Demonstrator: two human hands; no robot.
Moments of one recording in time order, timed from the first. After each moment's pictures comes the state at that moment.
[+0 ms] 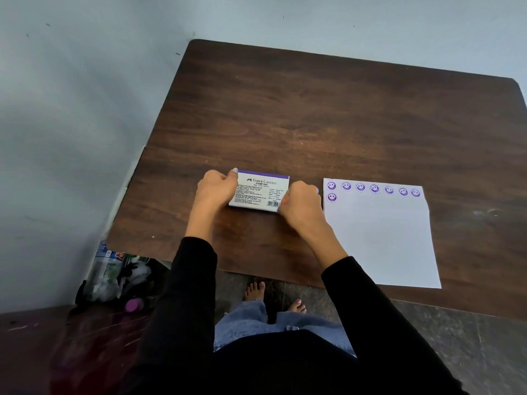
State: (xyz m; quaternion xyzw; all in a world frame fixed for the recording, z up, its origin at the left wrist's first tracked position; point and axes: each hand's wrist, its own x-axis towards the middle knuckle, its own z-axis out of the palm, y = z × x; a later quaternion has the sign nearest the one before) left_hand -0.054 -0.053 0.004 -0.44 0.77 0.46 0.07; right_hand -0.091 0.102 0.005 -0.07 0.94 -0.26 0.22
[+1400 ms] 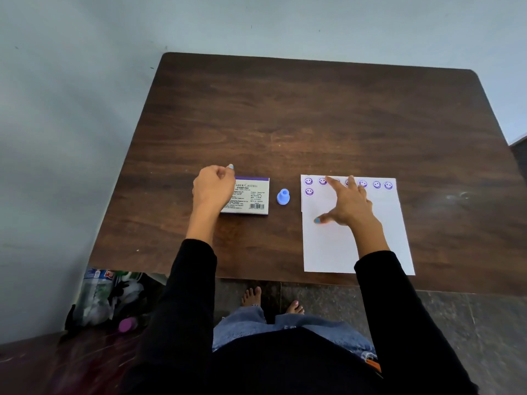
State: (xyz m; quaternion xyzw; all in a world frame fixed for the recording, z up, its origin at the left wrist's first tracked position) left_hand -0.067 -0.023 0.016 -0.37 0.82 0.43 0.00; right_hand -0.139 0.218 -0.017 -0.03 0.96 -0.12 0.26
